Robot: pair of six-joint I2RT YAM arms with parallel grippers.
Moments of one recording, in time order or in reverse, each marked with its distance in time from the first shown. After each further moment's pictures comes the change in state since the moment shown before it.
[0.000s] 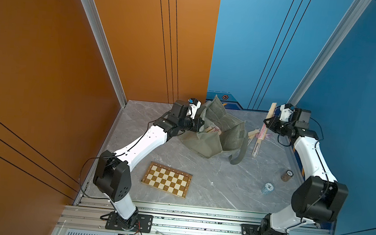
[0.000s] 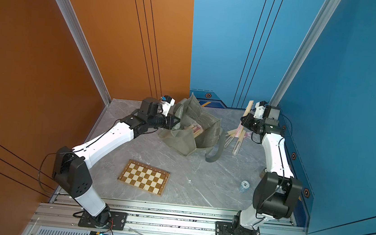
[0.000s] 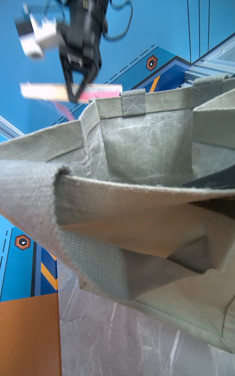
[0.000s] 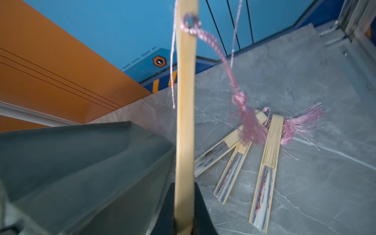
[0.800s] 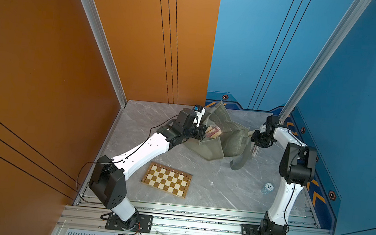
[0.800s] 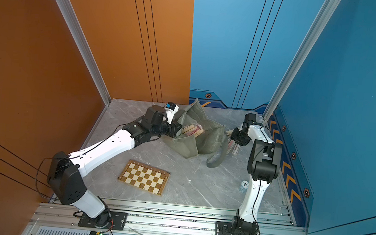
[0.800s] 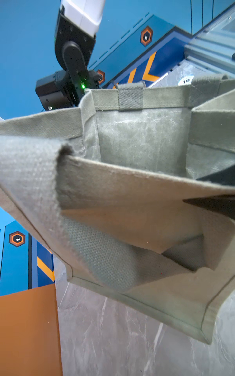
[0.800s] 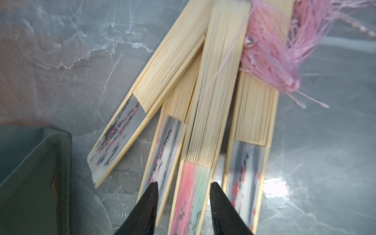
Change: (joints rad) left arm -0.134 -0.076 -0.093 0.003 -0.211 0.025; right arm 0.061 0.443 0.170 -0.227 0.208 0.000
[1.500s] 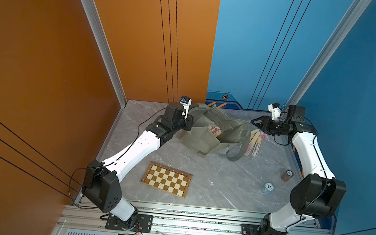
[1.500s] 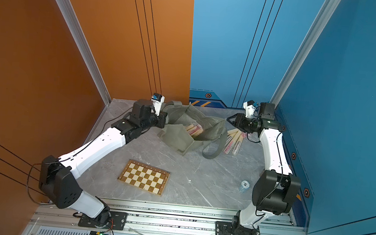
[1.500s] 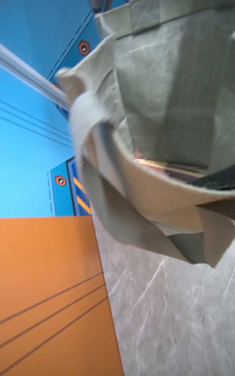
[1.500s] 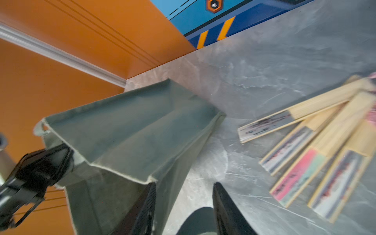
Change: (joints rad) left arm 0.148 -0.058 -0.005 0.047 -0.153 0.160; right arm 0.004 -0.460 -0.077 0.027 -0.526 -0.075
